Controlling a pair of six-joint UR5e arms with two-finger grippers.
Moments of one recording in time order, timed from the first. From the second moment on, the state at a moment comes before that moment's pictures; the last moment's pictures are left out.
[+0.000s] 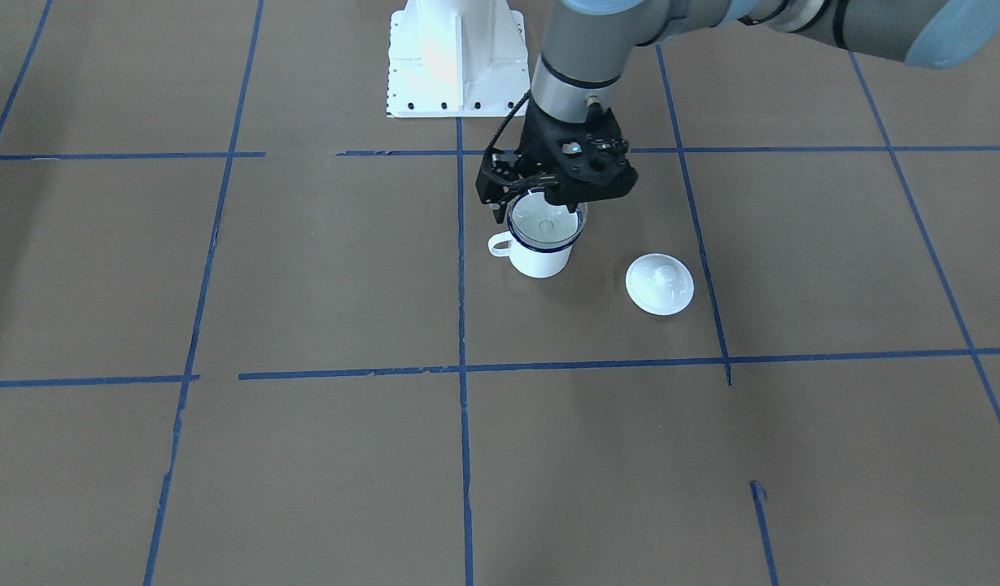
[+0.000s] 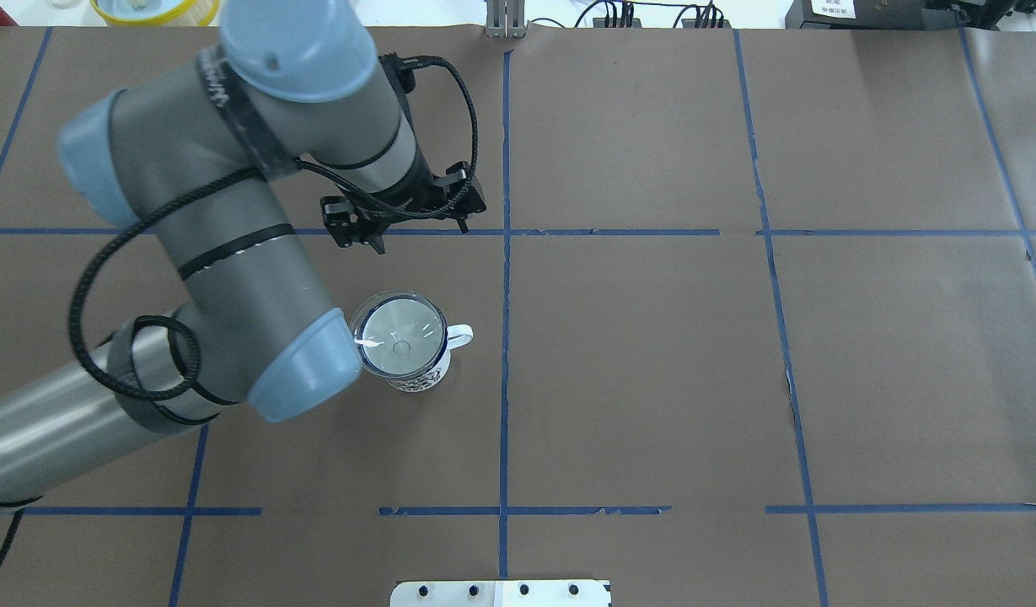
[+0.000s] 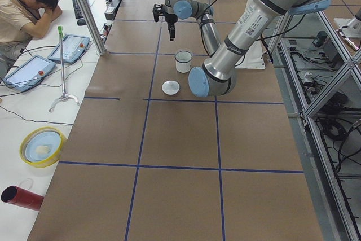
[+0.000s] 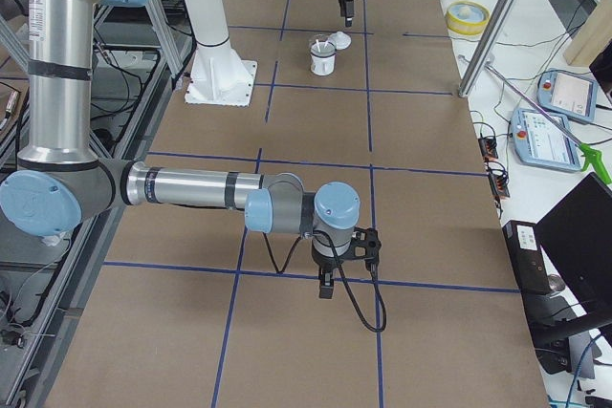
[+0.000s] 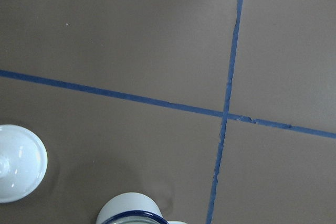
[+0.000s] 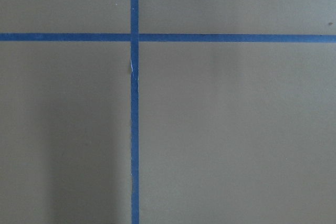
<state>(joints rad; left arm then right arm) -0.65 -2.41 -1.77 -1.32 -1.96 -1.36 1.57 -1.68 1.66 -1.57 2.29 0.01</state>
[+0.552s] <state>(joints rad) -0.54 -2.44 -1.64 -1.29 -1.86 -1.39 1.57 -1.68 1.66 -1.57 2.29 0.01</state>
